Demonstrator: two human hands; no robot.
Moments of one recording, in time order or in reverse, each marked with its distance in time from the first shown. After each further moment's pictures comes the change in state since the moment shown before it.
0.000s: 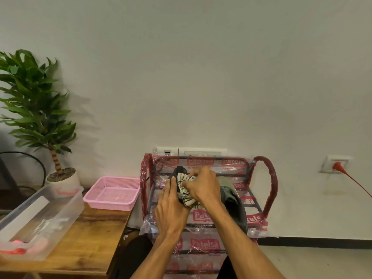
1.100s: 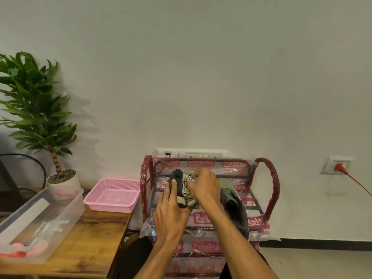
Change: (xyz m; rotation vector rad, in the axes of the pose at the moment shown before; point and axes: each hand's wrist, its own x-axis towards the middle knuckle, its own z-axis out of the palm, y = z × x) left_hand -0.003 -0.007 0.000 0.041 -0.021 0.021; right_hand 0.006 0.002 0.006 -0.092 0.017 0.019
